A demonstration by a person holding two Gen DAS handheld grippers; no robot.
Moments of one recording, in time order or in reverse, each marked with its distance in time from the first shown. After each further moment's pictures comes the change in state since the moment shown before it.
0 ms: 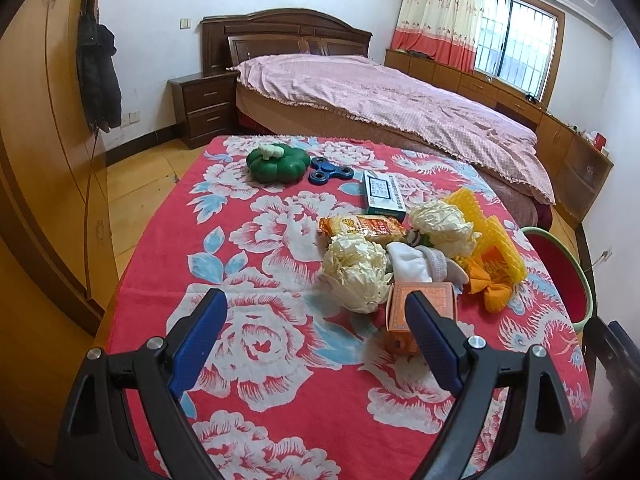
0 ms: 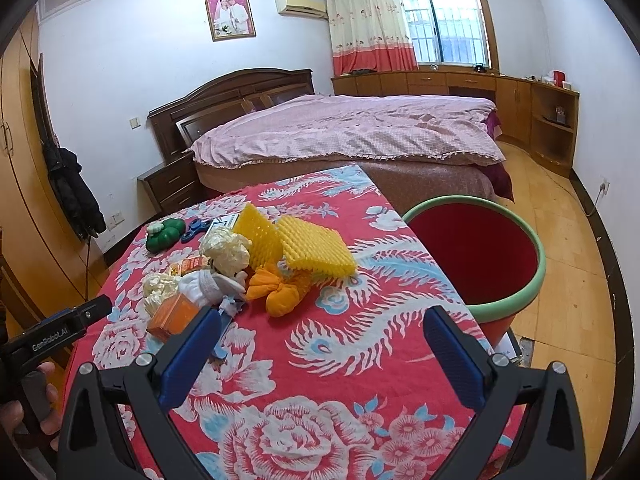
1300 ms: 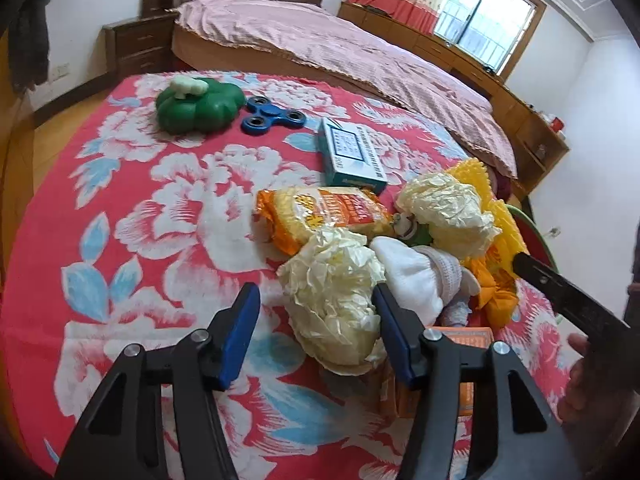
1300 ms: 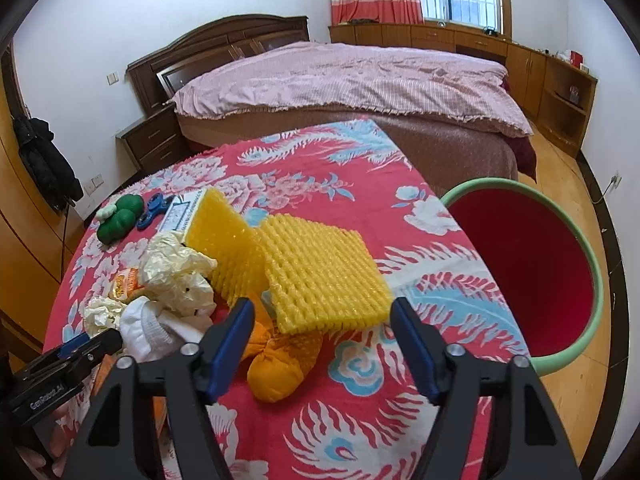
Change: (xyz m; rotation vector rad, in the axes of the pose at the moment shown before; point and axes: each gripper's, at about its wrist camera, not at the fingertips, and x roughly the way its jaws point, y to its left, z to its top) left arm 0.107 -0.001 0.019 -0.001 0.209 -0.292; right arm 0.131 0.016 0.044 -0.015 0.221 -0.048
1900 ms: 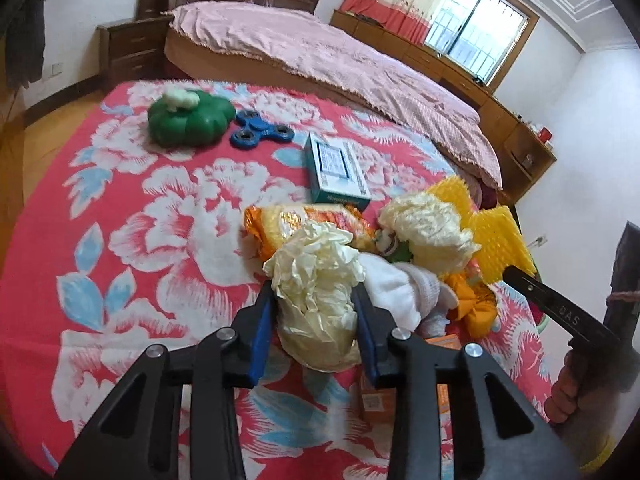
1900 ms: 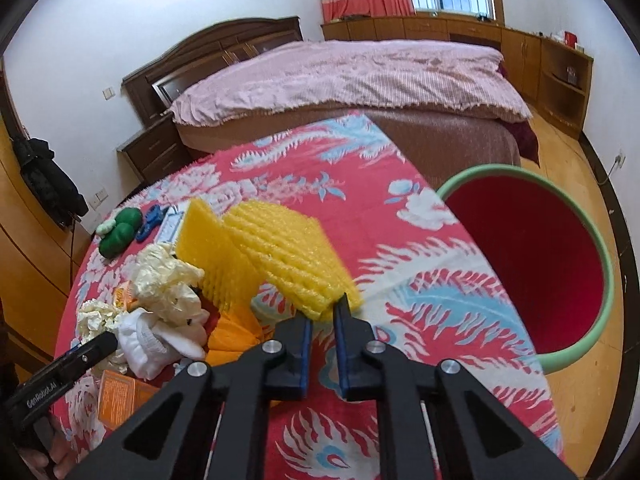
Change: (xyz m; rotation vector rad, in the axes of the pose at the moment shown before) left arm -0.015 -0.001 0.007 -0.017 -0.047 -0.032; right arm -0.004 -0.018 0.000 0.056 -0.018 0.043
